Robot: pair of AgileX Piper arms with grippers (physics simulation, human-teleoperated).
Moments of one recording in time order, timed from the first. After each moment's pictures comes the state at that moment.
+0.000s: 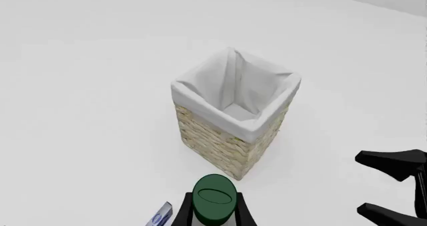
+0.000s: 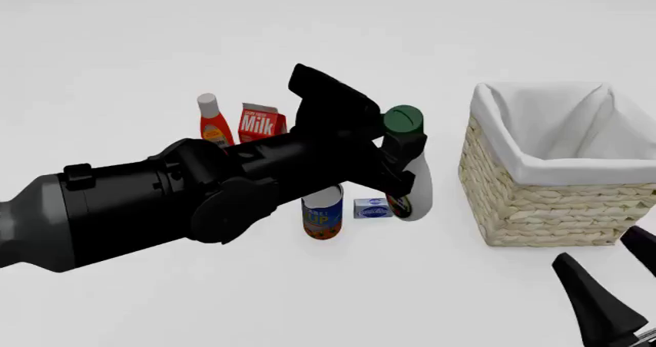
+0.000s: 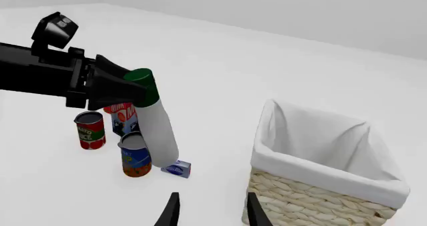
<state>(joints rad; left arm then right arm) -0.92 1.50 -1.10 -0.11 -0.06 0.31 0.03 -0.23 0.27 -0.12</state>
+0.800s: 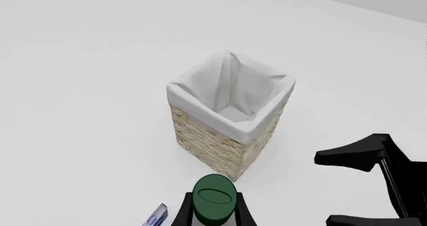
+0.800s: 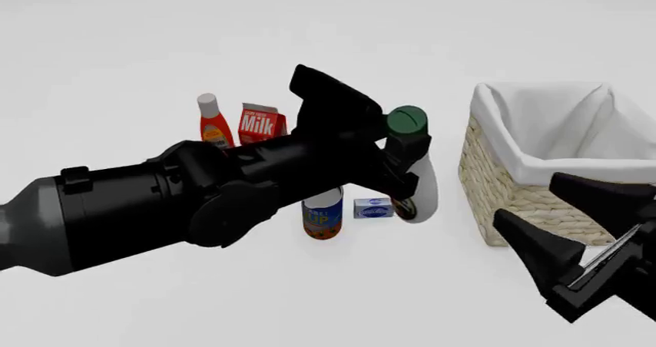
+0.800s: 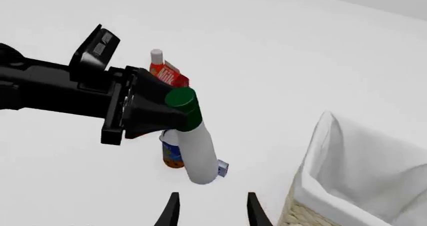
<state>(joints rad) -0.93 1.49 -1.09 -0.11 -0.07 0.51 0.45 -0.49 0.29 -0.11</state>
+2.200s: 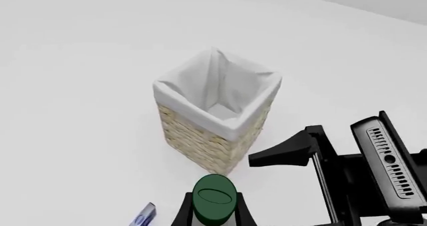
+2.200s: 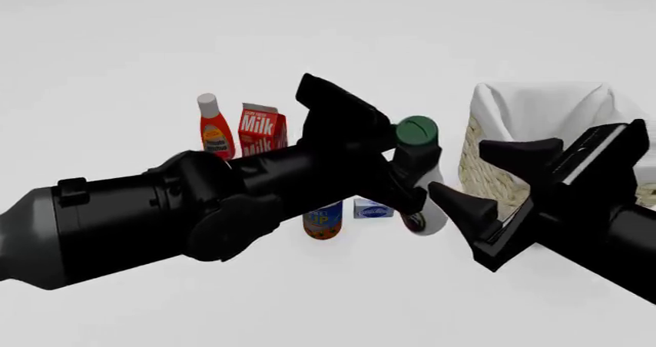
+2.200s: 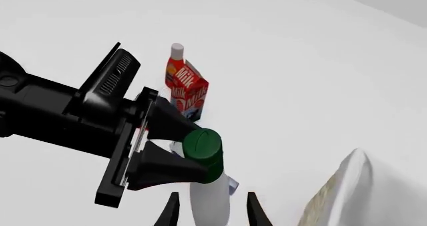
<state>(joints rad) -0.97 1.48 -1.08 -0.12 -0.08 0.61 0.77 -0.61 0.17 -0.21</state>
